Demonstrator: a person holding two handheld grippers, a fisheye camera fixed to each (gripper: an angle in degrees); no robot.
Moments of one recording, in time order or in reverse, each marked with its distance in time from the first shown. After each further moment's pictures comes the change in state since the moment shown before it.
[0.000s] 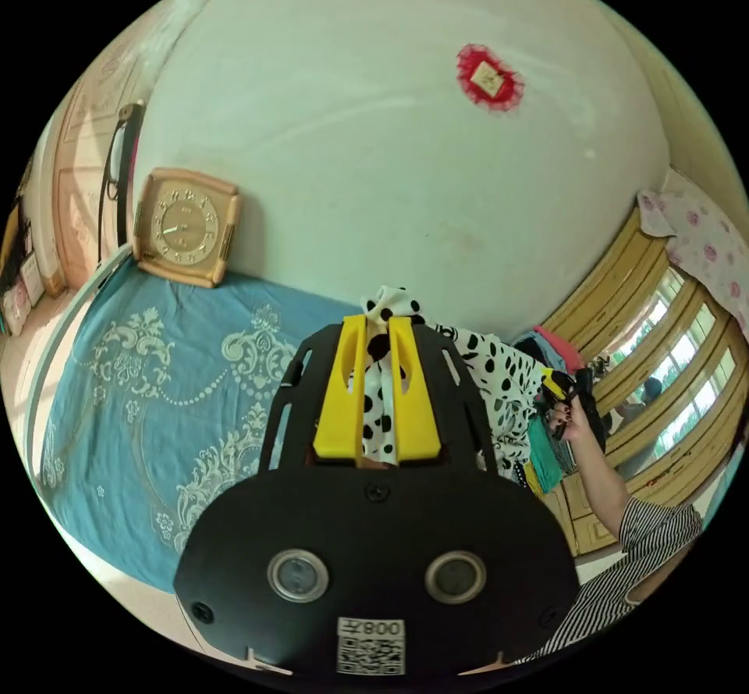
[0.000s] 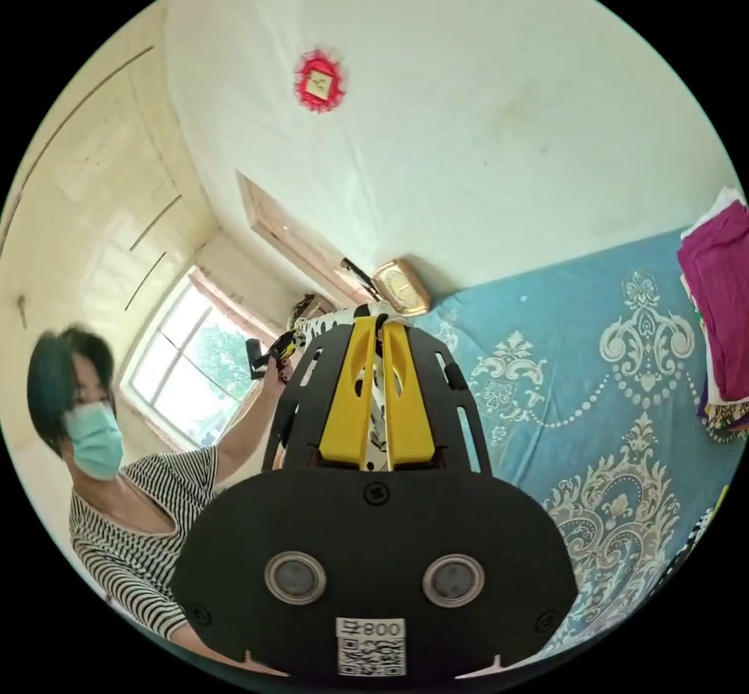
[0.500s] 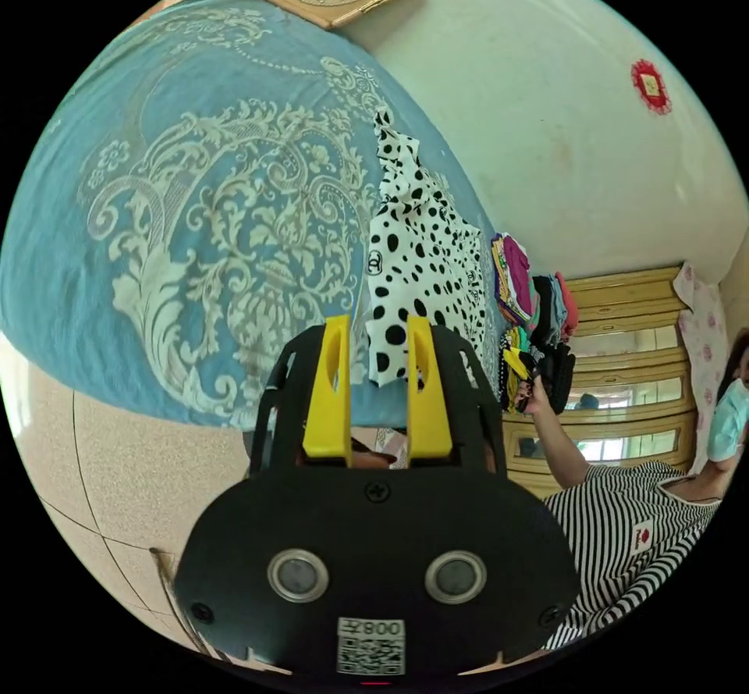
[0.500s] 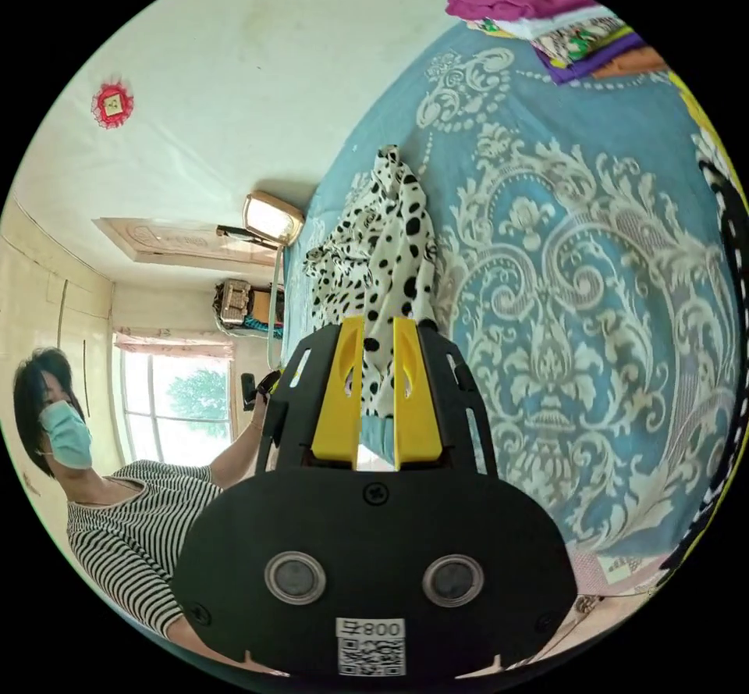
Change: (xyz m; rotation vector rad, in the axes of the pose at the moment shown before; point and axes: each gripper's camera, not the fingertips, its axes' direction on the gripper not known) left arm -0.122 0.475 0.109 -0.340 0.210 -0.405; right arm 0.146 0.223 0.007 -0.225 0.203 0.440
